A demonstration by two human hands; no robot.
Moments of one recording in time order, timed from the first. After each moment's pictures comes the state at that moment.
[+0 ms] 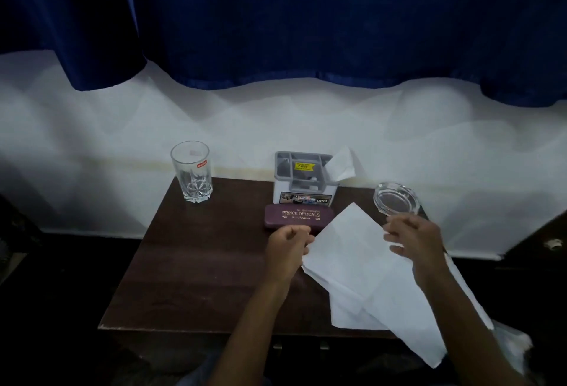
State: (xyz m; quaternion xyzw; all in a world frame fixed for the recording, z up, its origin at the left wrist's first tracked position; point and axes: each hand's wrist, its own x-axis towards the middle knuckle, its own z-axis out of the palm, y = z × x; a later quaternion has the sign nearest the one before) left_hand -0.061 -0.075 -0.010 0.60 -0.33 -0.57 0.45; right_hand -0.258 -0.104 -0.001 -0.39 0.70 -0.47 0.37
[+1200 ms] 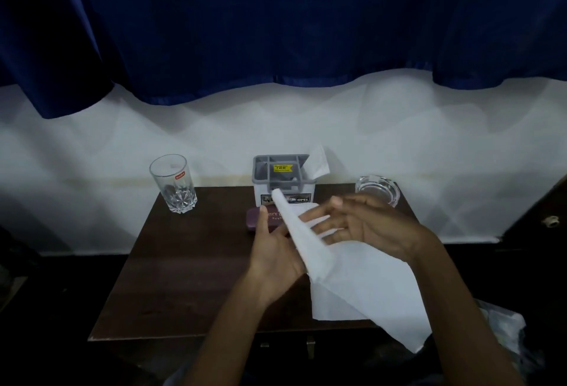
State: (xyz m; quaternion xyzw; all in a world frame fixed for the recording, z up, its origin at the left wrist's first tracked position) left_hand -0.079 -0.071 0.007 0.33 -0.11 -0.82 0.45; right_hand -0.251 -0.091 0.055 -0.57 0.37 -0.30 0.66
